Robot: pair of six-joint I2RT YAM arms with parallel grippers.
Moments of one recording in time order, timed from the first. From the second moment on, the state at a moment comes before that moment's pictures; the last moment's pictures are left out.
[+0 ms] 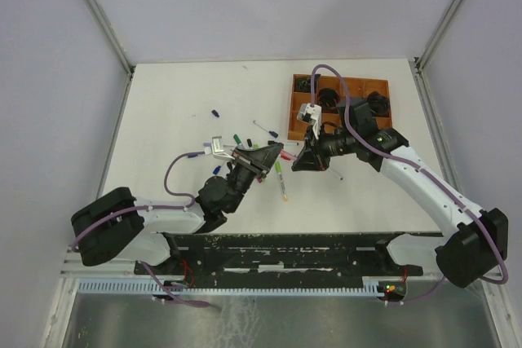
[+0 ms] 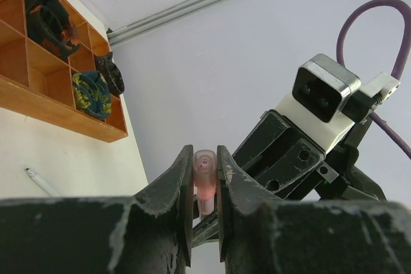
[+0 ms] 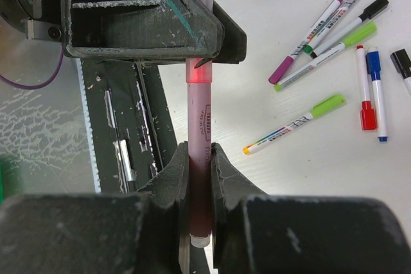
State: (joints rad) left arm -1.05 1.34 0.40 1.22 -0.50 -1.14; right arm 0.50 1.25 1.07 -0.55 -0.84 -0.18
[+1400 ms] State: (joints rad) left arm -0.16 1.11 0.43 0.48 -0.25 -1.02; right arm 0.41 1.28 1.07 -0.60 -0.57 -0.27
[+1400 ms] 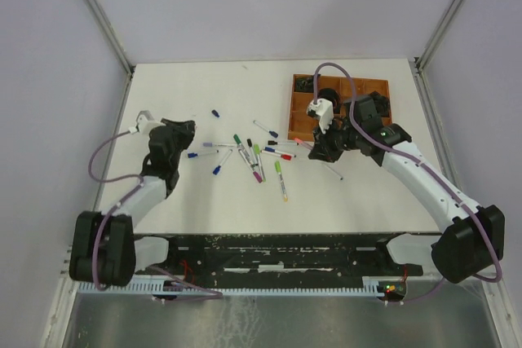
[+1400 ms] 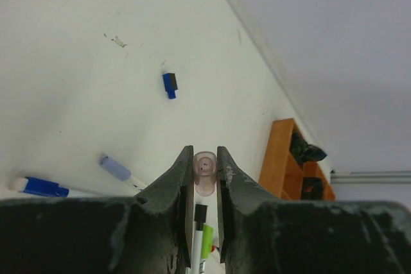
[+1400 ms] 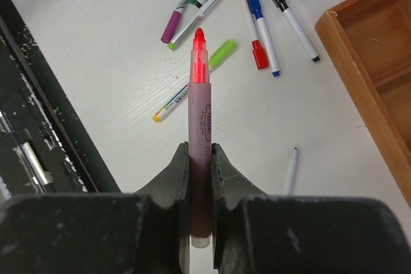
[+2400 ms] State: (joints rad) left arm -0.01 2.03 1.13 0.25 0.14 -0.89; right arm 0.41 1.36 1.10 -0.72 -0.44 -0.38
